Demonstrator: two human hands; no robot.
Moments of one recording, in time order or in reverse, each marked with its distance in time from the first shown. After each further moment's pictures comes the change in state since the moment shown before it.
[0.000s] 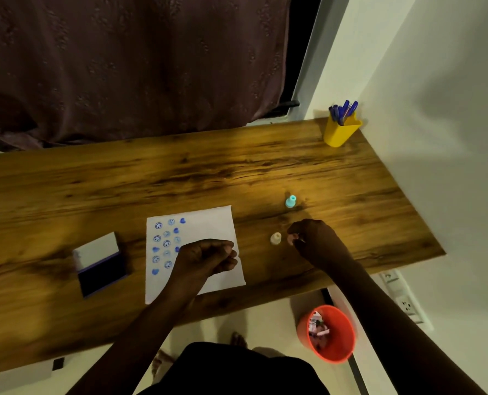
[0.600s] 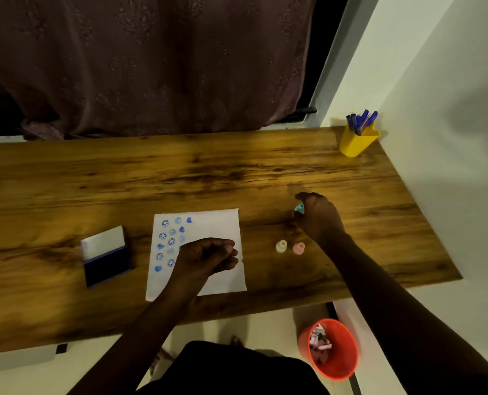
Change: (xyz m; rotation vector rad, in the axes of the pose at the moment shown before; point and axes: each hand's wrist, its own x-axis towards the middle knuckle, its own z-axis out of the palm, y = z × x) left_hand 0.000 0.001 0.004 -0.020 0.086 0.067; right_hand 0.081 -0.005 -0.011 -0.133 0.142 0.037
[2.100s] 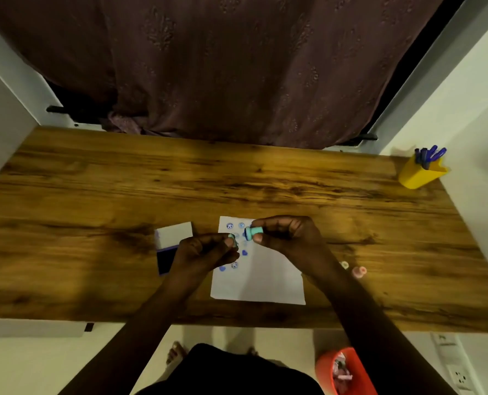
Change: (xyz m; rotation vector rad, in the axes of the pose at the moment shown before) left_hand -0.027 0.050 -0.127 0.017 0.108 0.086; right_hand -0.070 -0.219 -0.012 1.144 -0.389 -0.168
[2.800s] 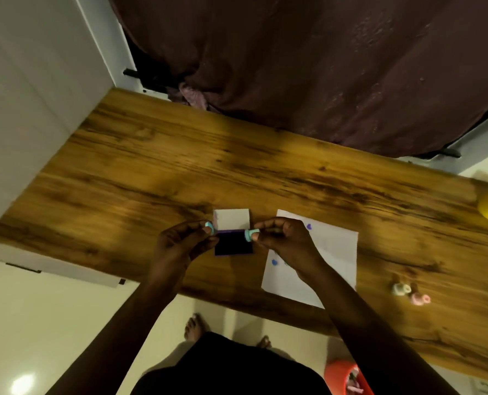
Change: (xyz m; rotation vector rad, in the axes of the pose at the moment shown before) left_hand -0.034 0.002 -0.136 -0.369 0.274 0.035; right_hand 0.061 0.036 0.122 -0.156 -0.100 0.192
